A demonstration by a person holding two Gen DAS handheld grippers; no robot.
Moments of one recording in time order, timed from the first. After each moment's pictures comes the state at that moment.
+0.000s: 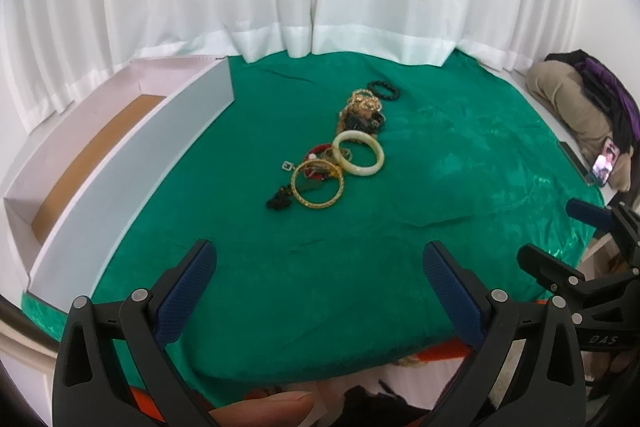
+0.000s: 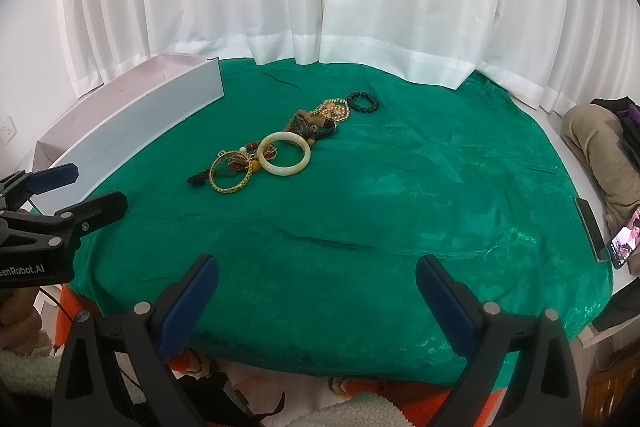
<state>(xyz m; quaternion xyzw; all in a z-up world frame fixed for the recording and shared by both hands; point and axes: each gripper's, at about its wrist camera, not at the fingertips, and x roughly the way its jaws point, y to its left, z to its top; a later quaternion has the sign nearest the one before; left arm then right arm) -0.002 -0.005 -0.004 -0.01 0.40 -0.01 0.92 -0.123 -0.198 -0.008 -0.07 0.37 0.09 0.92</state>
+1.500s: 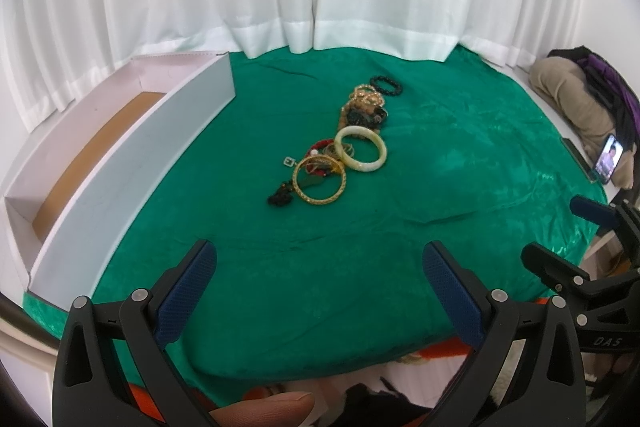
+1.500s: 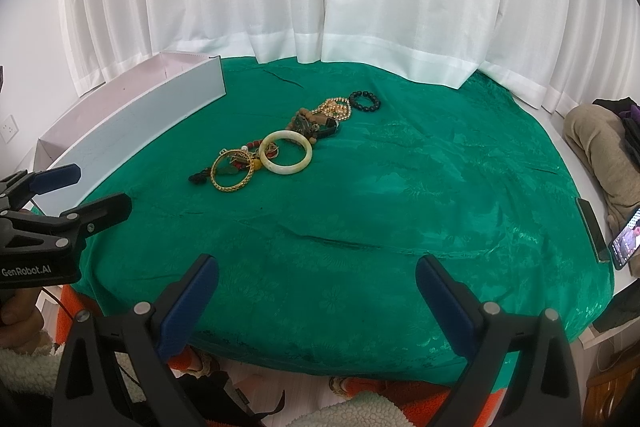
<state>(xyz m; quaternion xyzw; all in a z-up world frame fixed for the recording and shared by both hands) 0.000 -0.003 -0.007 -0.01 0.40 -0.01 0.91 -0.123 -0.196 -0.009 -0.07 0.37 0.09 0.92</state>
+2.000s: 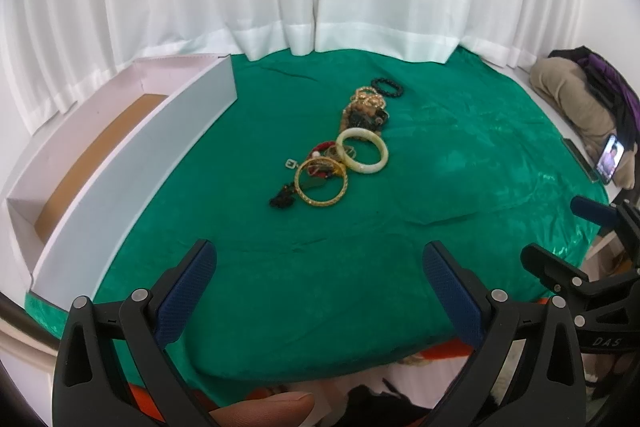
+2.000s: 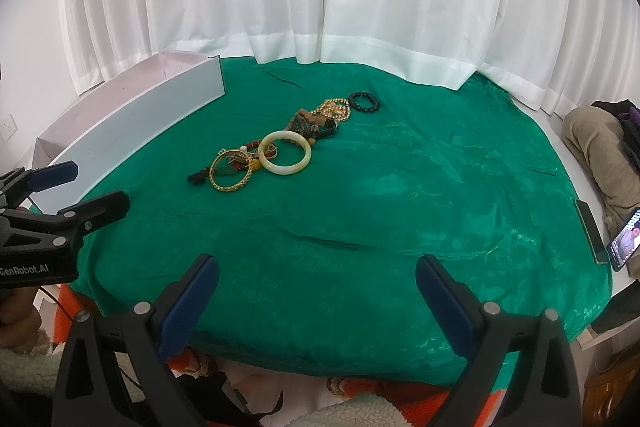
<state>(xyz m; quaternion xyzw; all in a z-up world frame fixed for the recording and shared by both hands) 0.001 0.001 -0.008 -0.01 0.40 -0.01 0.92 -0.123 -0.196 -0.009 -0.08 0.37 0.09 0.92</state>
